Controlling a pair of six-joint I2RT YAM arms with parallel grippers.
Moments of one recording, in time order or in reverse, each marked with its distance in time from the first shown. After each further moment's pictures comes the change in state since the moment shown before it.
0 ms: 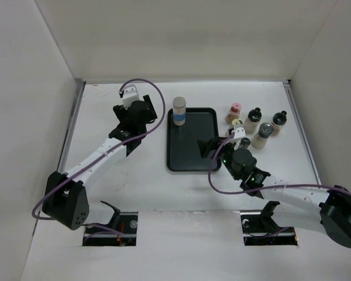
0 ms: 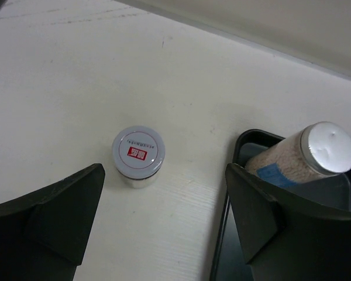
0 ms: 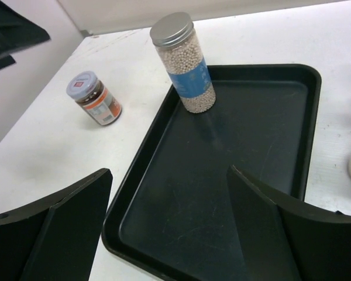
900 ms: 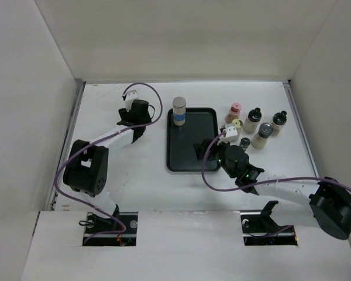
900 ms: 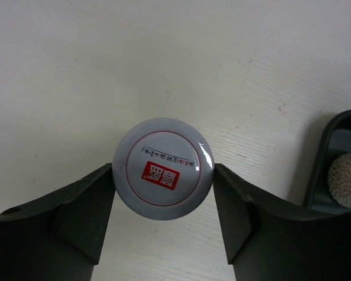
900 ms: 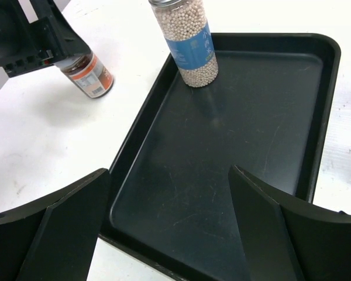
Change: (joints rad) left arm 0.148 0.331 0.040 0.034 0.145 -0.009; right arm -0.002 0.108 0.039 -0.041 -0.047 0.008
